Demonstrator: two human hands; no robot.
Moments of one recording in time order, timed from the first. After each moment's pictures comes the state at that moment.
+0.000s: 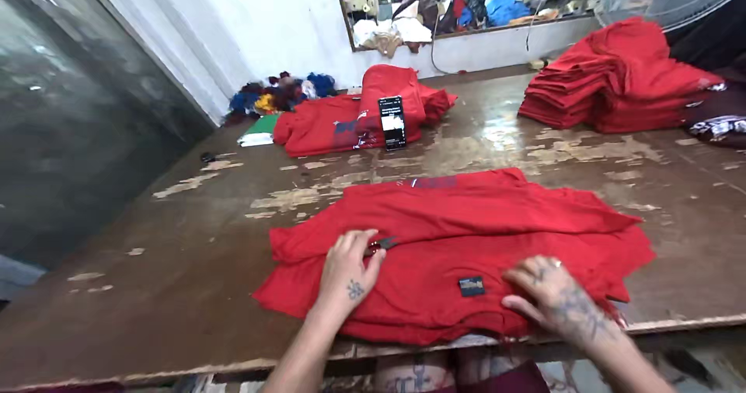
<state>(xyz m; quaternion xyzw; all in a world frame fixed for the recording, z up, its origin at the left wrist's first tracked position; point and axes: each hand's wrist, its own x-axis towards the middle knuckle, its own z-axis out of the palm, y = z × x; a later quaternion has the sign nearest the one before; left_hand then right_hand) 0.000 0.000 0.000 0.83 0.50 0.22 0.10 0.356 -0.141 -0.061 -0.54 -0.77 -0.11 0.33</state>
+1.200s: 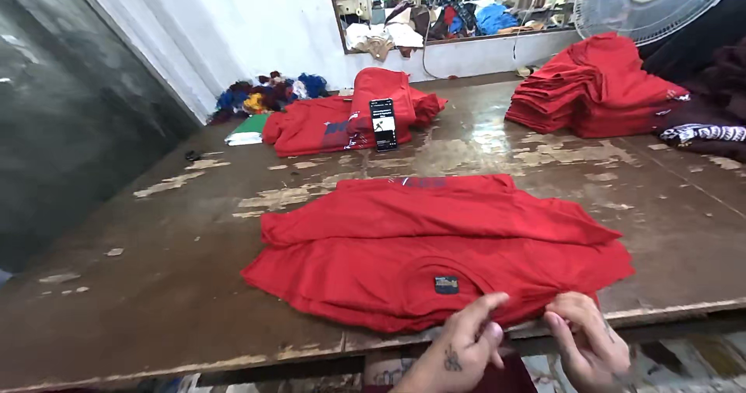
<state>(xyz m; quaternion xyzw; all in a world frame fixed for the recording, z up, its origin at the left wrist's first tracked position) 0.128 -0.130 -0.056 0.73 0.20 0.22 0.61 0.339 -0.205 -0.091 -0.54 -0.60 -0.13 0.57</state>
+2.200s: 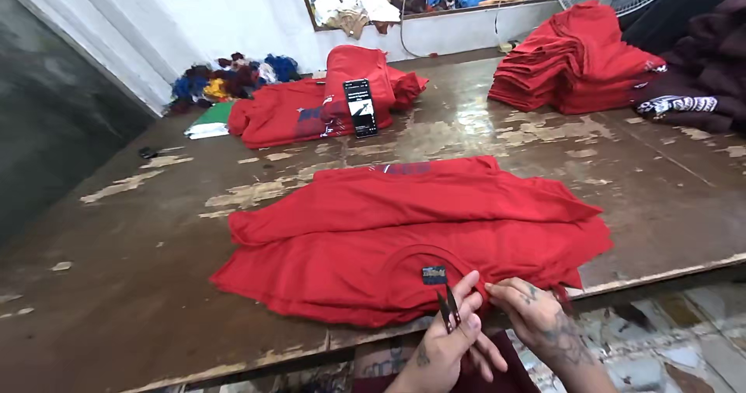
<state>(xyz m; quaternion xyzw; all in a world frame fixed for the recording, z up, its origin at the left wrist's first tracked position) 0.124 -0.142 -0.070 0.49 0.11 0.25 0.83 0.329 -0.190 -0.095 -0.55 -0.71 -0.10 0.43</state>
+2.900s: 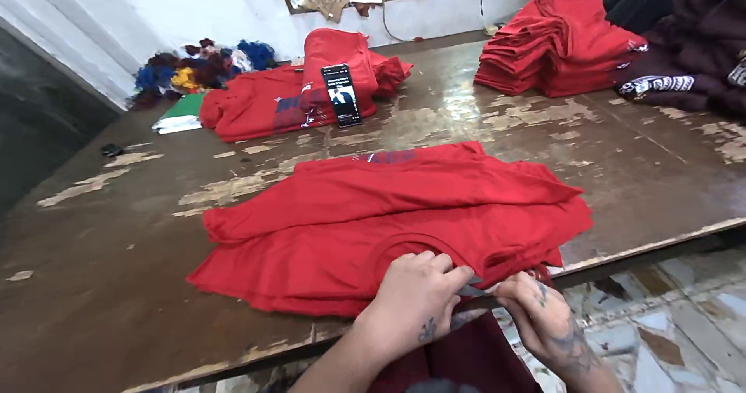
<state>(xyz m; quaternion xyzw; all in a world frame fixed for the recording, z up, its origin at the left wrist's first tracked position) 0.124 -0.084 0.012 0.97 0.15 0.15 0.07 0.328 -0.219 -0.072 -0.55 -0.71 -0.09 0.44</state>
